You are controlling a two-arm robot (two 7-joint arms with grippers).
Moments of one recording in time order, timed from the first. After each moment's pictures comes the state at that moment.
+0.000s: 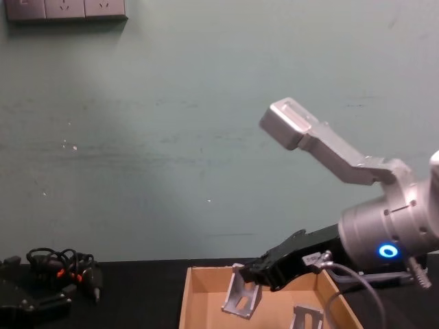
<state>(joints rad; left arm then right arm) -0.20 0.60 0.45 -1.41 -0.25 -0.12 0.03 0.71 0.33 -0.71 -1.19 0.23 0.37 0.50</state>
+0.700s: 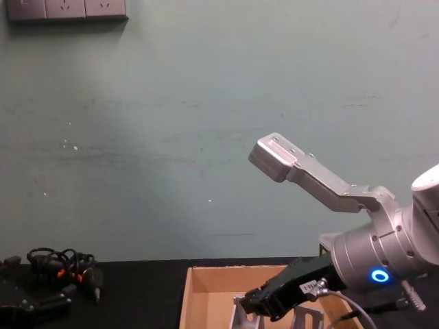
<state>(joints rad) -0.20 0.60 0.45 -1.41 -0.25 -0.12 0.03 0.73 0.28 -0.72 -1.08 0.17 0.39 0.54</state>
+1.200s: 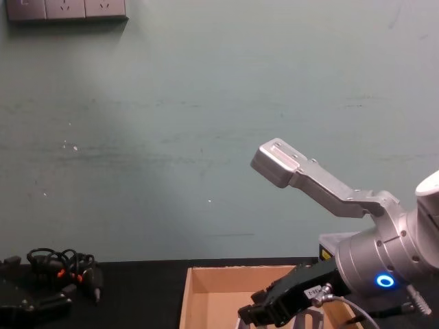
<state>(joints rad) -0.20 0.60 0.45 -1.41 -0.25 -0.12 0.03 0.71 0.28 -0.70 -1.09 0.14 0.39 0.55</state>
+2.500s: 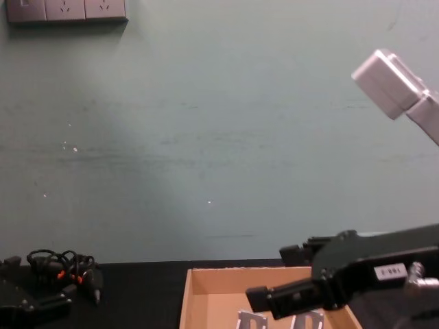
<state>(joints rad) -0.20 0.60 0.45 -1.41 -0.25 -0.12 0.03 0.40 0.53 -0.53 -1.62 0.31 0.33 0.61</state>
